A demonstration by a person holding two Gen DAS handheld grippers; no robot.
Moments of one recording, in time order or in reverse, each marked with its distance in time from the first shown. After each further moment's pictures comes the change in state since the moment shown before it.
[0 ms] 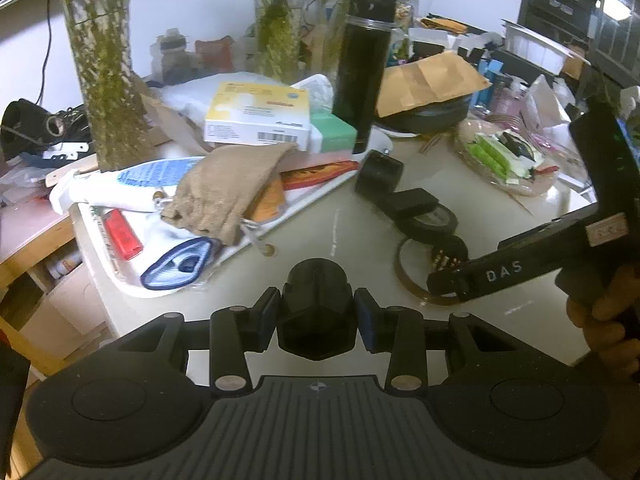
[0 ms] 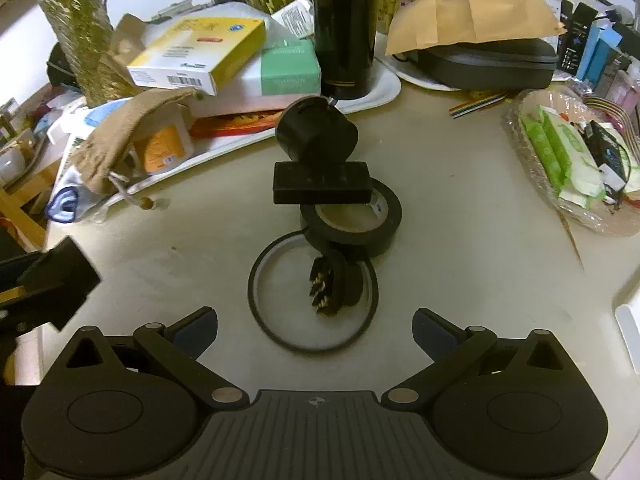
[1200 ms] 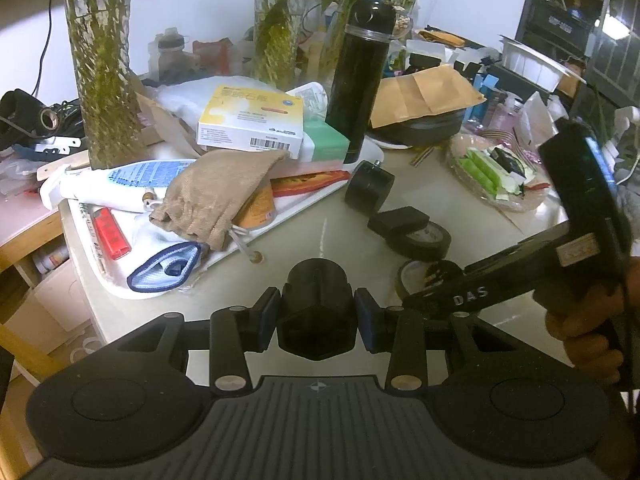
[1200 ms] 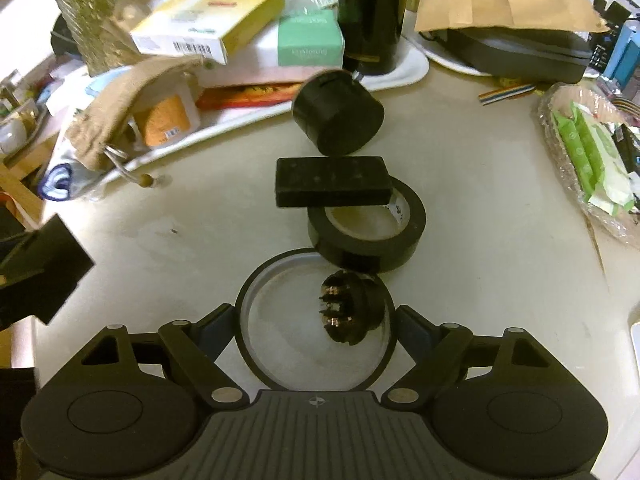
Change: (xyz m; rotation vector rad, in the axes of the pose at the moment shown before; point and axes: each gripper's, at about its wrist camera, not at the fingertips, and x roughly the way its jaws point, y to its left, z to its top) left arm 0.000 -0.001 0.003 -0.037 -0.021 -0.044; right arm 0.017 0.009 0.006 -0.048 0.073 0.022
